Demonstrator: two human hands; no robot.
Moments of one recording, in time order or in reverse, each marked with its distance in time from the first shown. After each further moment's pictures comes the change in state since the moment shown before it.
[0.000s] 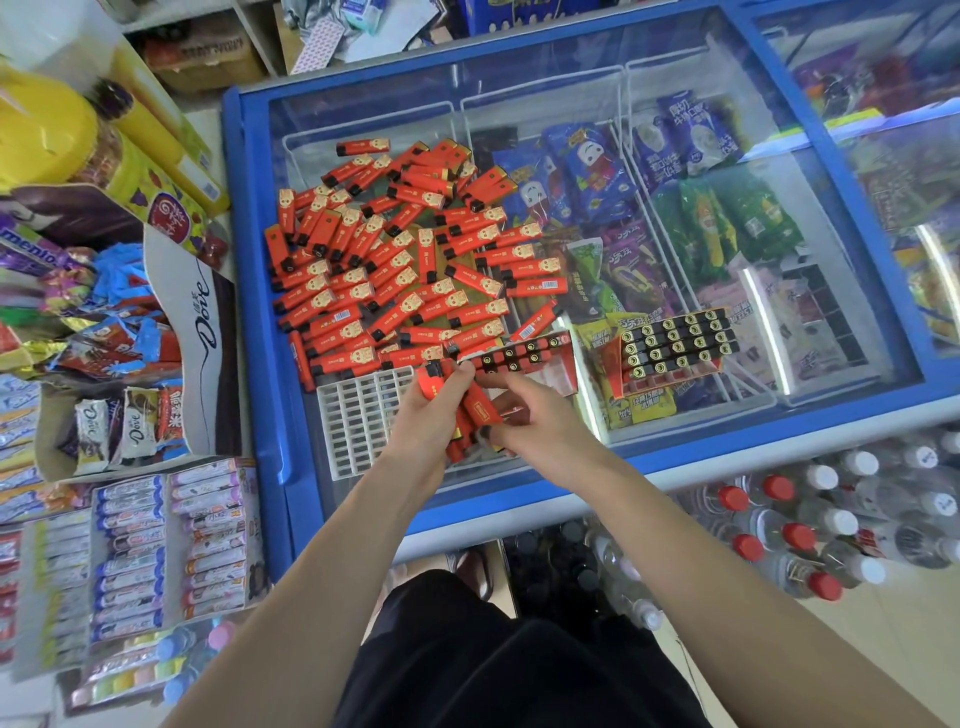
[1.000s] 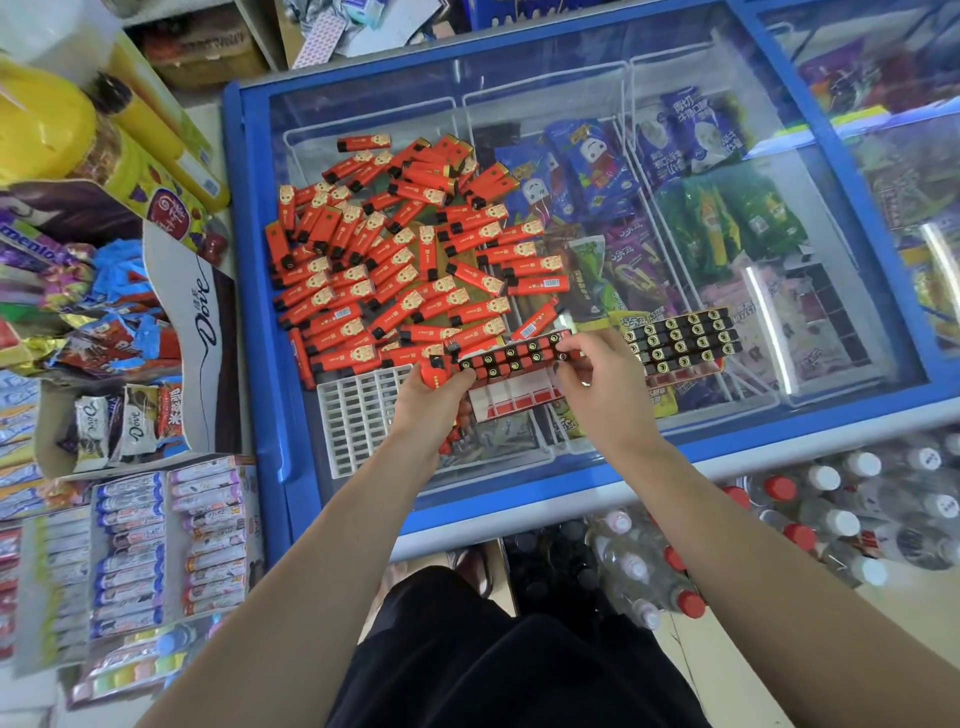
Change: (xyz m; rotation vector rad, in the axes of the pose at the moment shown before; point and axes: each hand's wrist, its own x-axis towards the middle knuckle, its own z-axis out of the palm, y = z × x) left_hand 0.034 -0.008 -0.006 0.244 0.155 0.029; right_hand 0.025 0.037 -0.047 -0.453 0.548 -0.318
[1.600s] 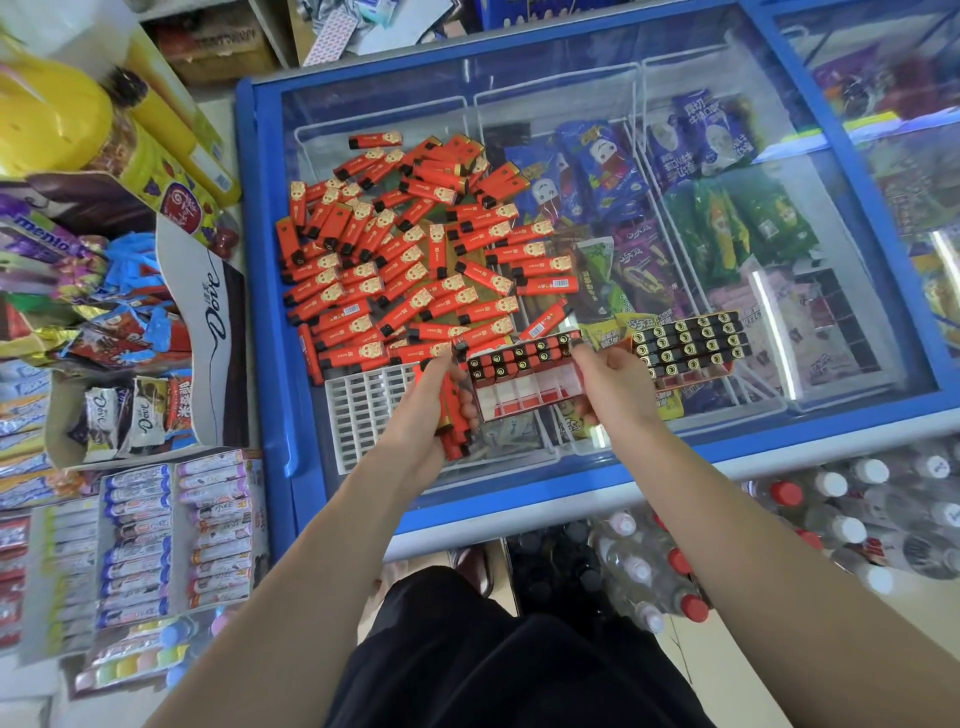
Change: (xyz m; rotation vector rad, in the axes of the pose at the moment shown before) left_hand -0.026 0.015 -0.015 -0.363 -0.205 -0.212; right_hand 0.009 -0.021 -0.002 0.399 -0.067 0.739
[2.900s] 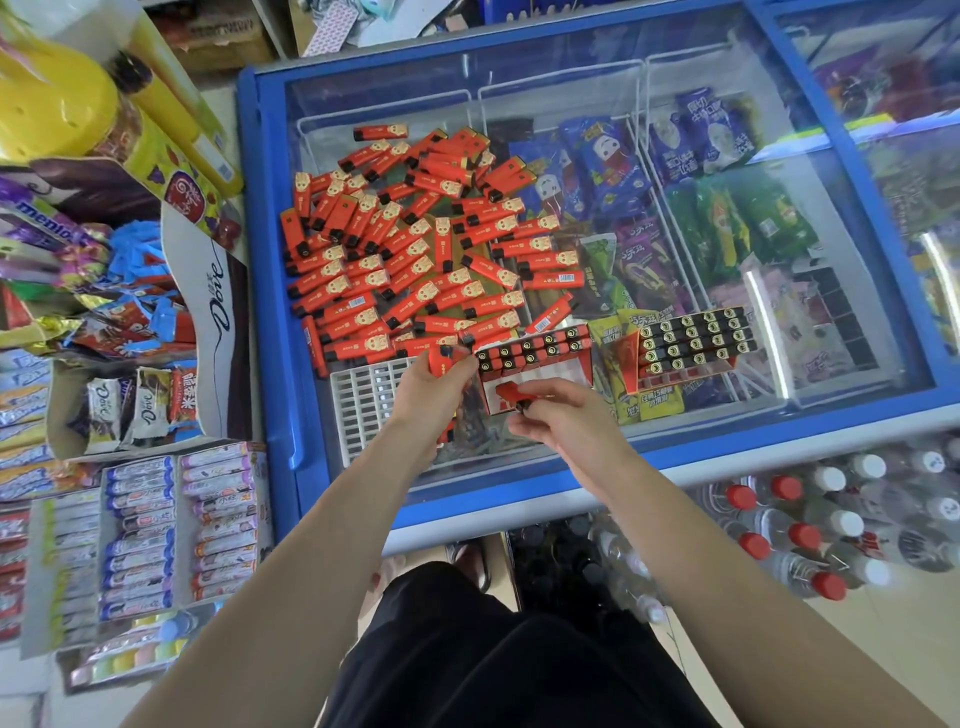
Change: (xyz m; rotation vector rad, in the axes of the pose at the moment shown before) left_hand 0.014 0.004 -0.005 0.426 0.179 0.235; right_hand -0.041 0.018 0.029 0.396 -0.367 0.105
